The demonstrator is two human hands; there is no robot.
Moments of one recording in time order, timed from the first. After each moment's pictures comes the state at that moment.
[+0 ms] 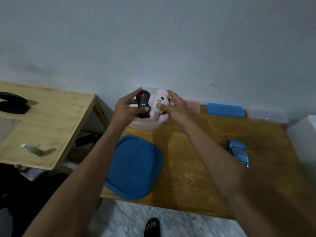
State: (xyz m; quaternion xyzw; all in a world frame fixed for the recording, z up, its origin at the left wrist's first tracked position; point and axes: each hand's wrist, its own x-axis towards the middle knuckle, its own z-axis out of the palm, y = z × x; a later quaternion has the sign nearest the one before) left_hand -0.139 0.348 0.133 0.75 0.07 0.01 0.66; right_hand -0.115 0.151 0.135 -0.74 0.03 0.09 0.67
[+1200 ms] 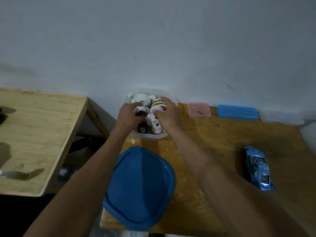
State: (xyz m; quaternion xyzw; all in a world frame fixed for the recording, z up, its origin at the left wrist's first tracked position) left_hand -0.048 0.384 0.049 0.92 0.03 -0.02 0.39; right_hand -0.054 0.225 0.073 -0.85 0.12 0.01 0.52
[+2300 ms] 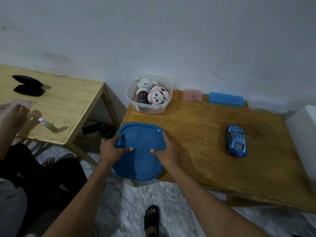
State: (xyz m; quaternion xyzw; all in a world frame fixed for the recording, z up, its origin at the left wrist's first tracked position) left_hand -0.316 0.401 0.006 0.88 0.24 -0.07 0.41; right_hand -0.304 0.169 0.021 -0.86 0.07 0.13 0.49
